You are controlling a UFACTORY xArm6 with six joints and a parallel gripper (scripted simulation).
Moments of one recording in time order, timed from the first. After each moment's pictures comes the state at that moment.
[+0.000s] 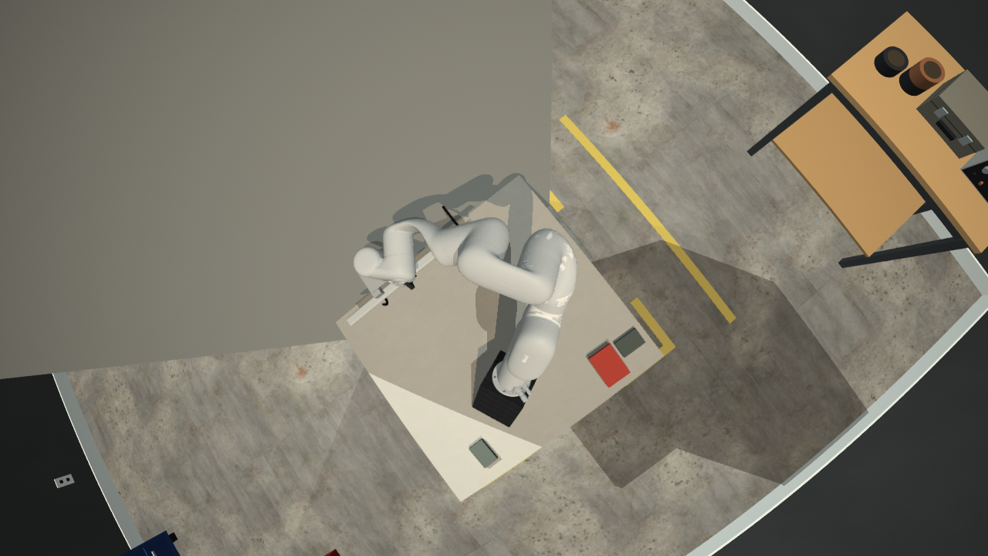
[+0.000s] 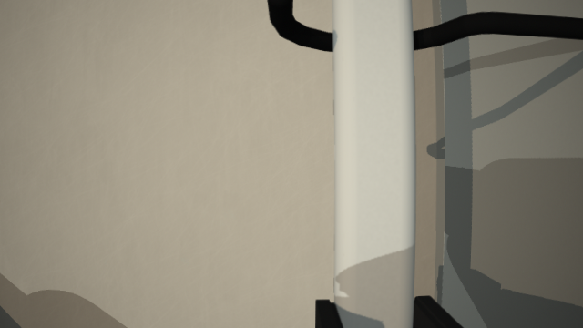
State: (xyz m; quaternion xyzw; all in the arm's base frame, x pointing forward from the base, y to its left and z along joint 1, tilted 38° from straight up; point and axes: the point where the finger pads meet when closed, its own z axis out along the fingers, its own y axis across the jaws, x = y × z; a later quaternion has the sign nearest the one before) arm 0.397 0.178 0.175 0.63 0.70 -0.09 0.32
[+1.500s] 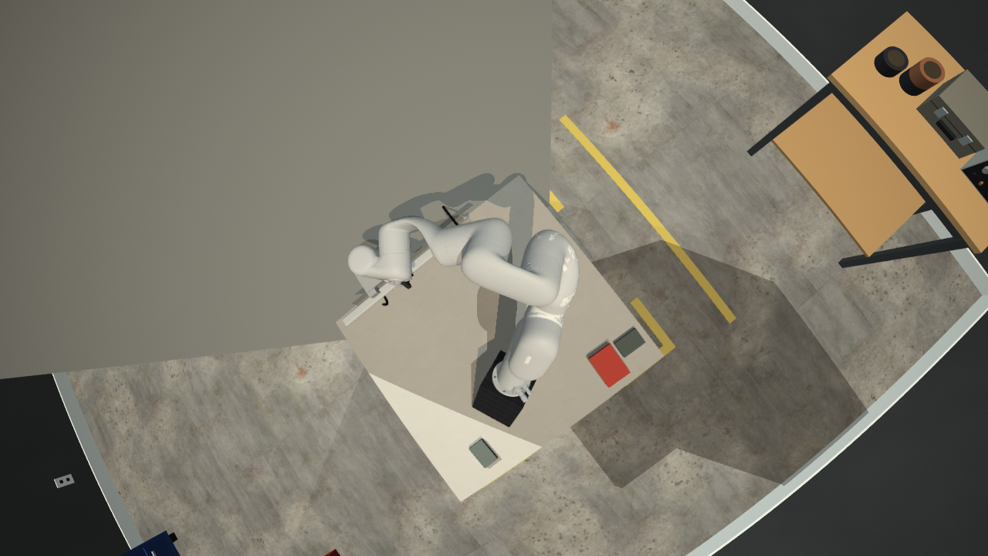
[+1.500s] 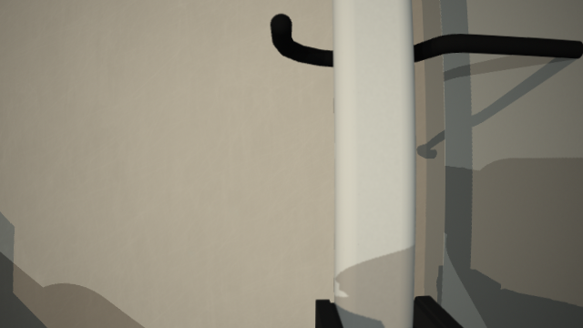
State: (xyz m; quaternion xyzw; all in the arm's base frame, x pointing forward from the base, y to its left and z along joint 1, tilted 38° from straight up) arm 0.389 0.193 0.197 0.63 0.70 -0.09 0.32
